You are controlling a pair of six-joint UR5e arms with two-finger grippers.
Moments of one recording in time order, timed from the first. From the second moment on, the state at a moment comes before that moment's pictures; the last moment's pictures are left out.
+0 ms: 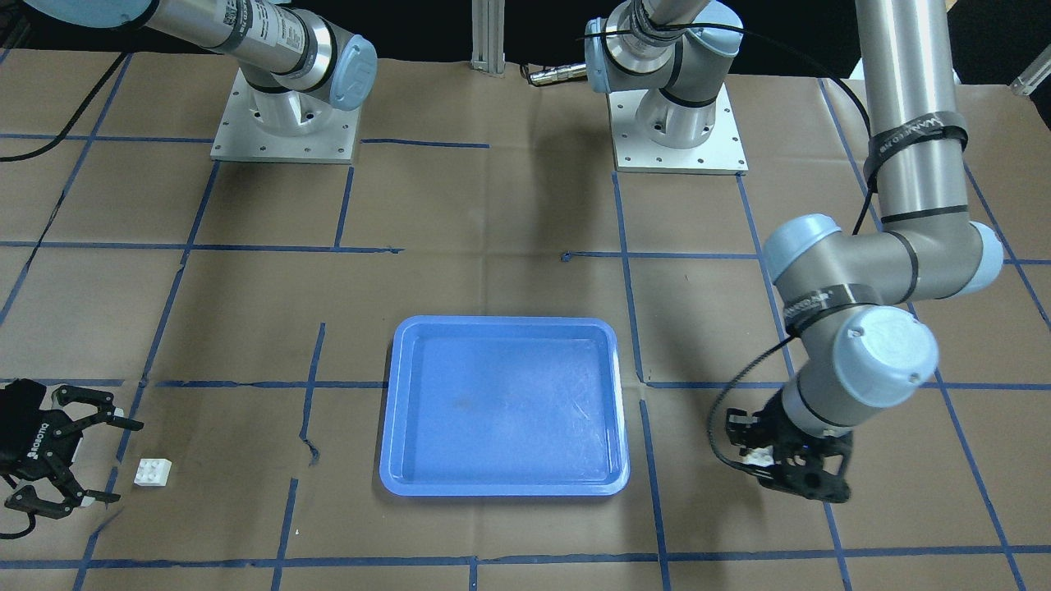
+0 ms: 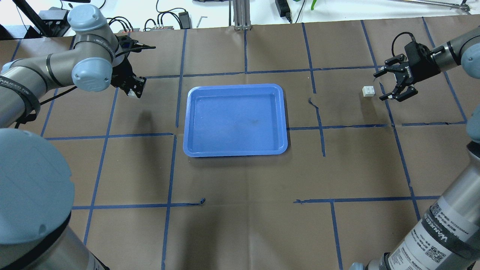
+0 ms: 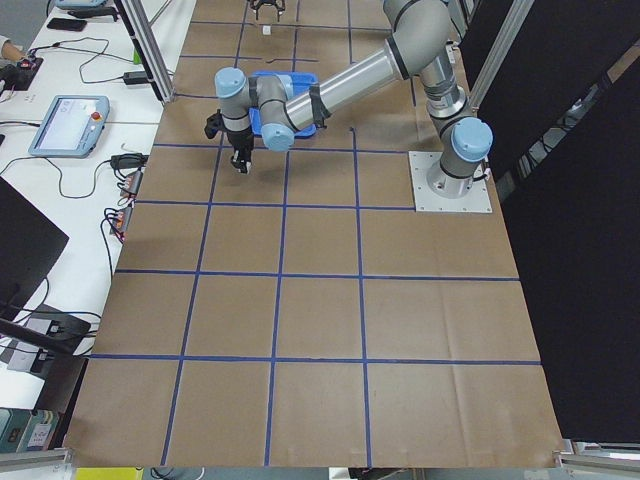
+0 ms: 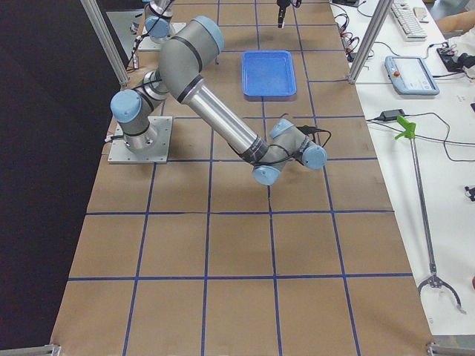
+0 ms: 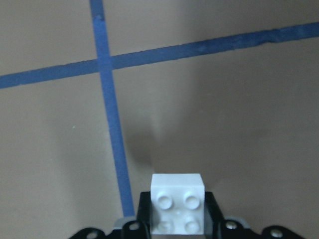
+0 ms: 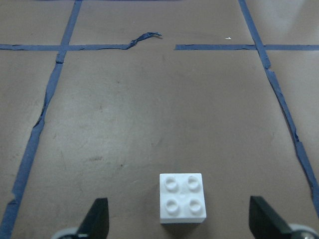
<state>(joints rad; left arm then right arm) -1.47 -2.07 -1.56 -1.05 1.64 0.41 1.03 -0.85 1.42 -1.75 -0.93 -2.25</state>
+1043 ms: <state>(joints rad) -1.88 -2.04 -1.66 -1.03 1.64 0.88 1.03 -0.83 1.45 -1.80 -0.90 -2.25</state>
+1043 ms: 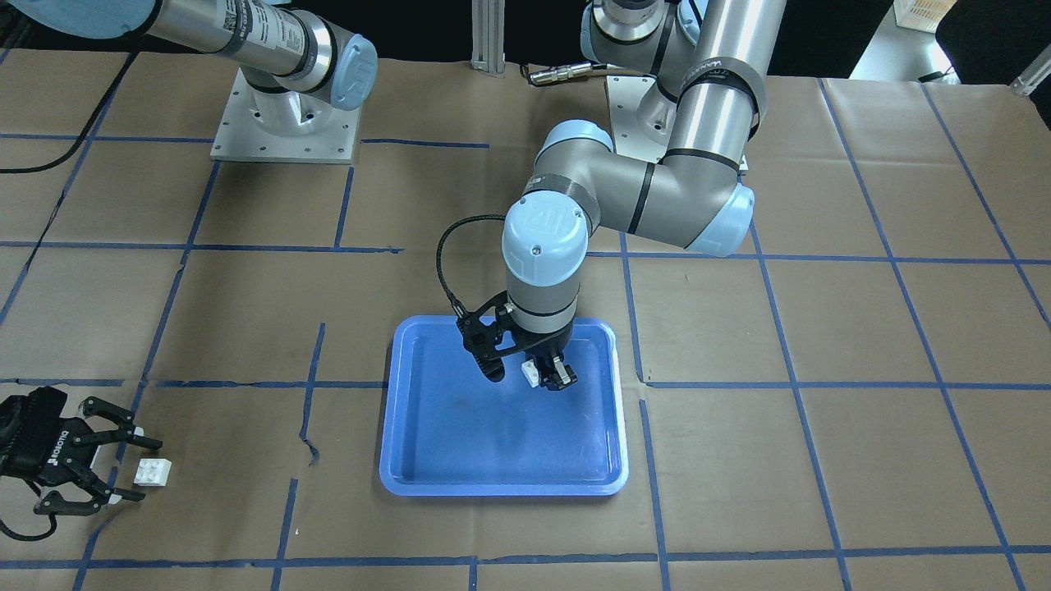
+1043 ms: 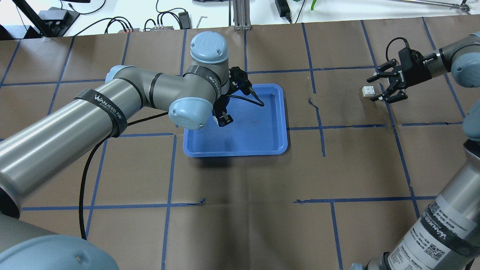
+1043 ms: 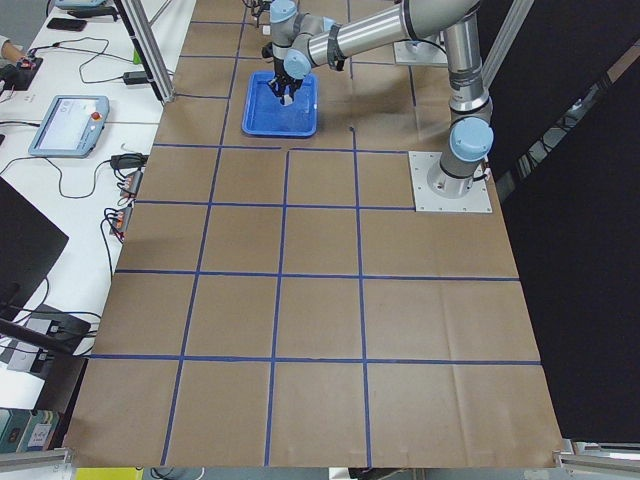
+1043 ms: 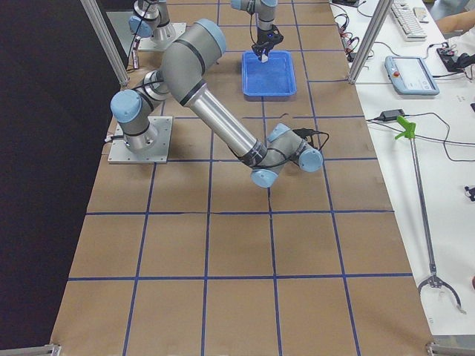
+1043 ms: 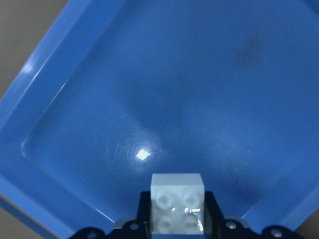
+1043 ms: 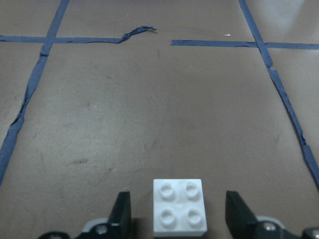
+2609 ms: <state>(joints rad) -1.88 -2.14 -1.70 -0.83 1.57 1.17 1.04 -1.14 1.62 -1.65 -0.92 -2.33</state>
